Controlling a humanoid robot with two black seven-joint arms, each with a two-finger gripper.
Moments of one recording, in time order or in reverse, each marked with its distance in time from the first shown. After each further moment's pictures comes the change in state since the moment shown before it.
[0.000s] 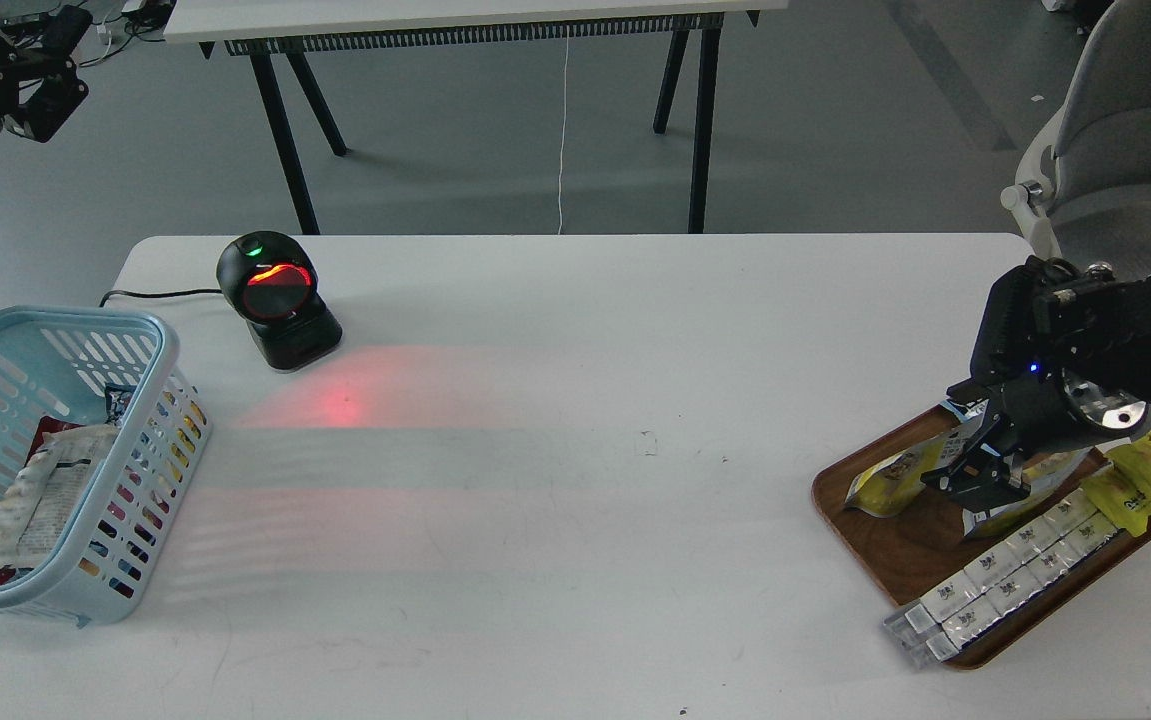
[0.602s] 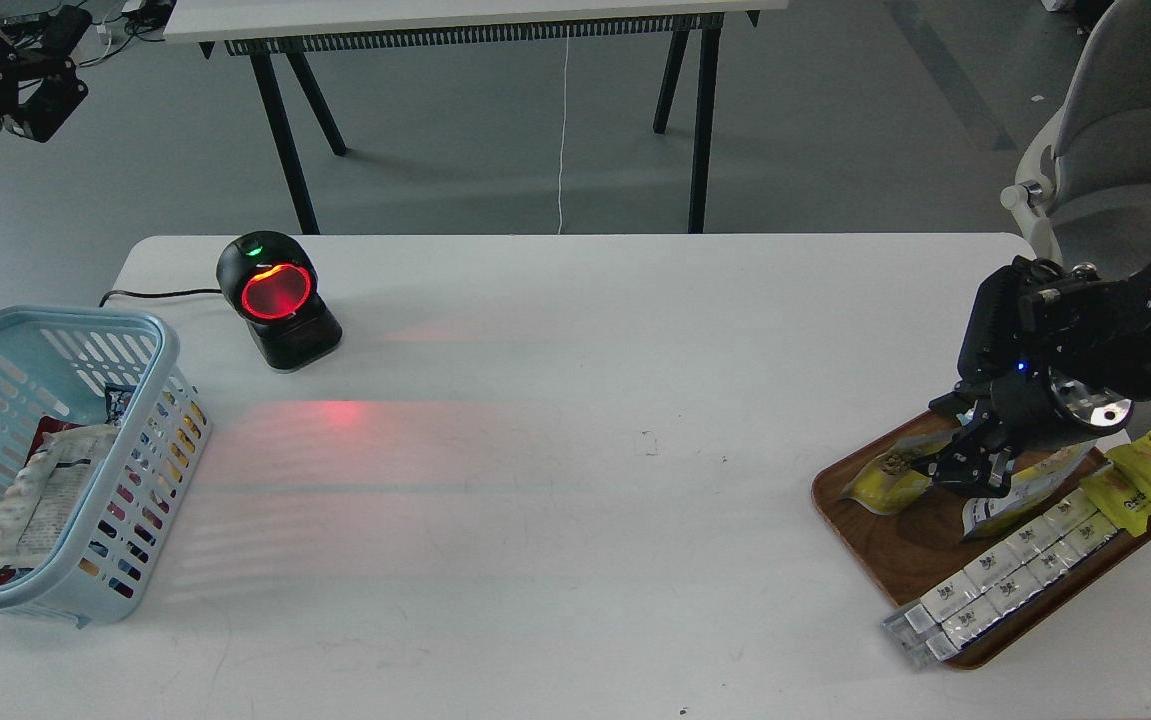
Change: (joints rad) left arm 0.000 -0.001 -0.003 0.001 0.000 0.000 0.000; right arm -0.011 0.017 0.019 -0.010 0.004 0.000 0.000
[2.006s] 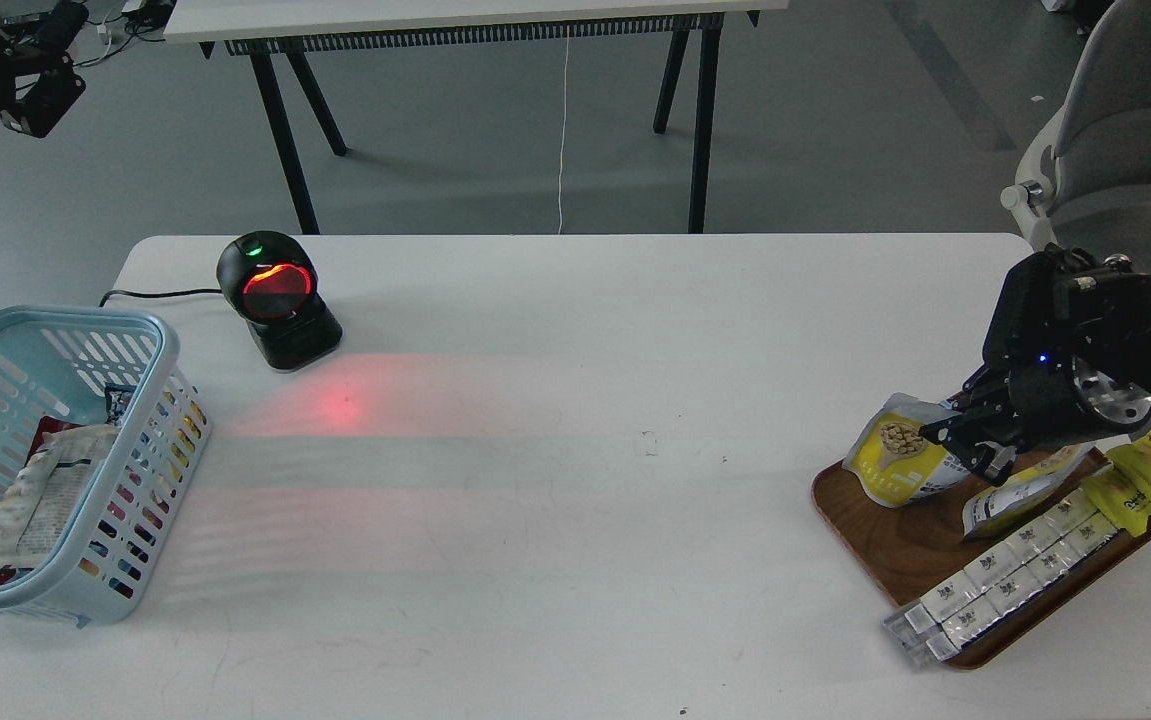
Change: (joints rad) left arm -0.002 0.000 -0.006 0.000 0.000 0.000 0.000; right arm -0.006 -0.060 0.024 0.030 0.035 -0.027 0.000
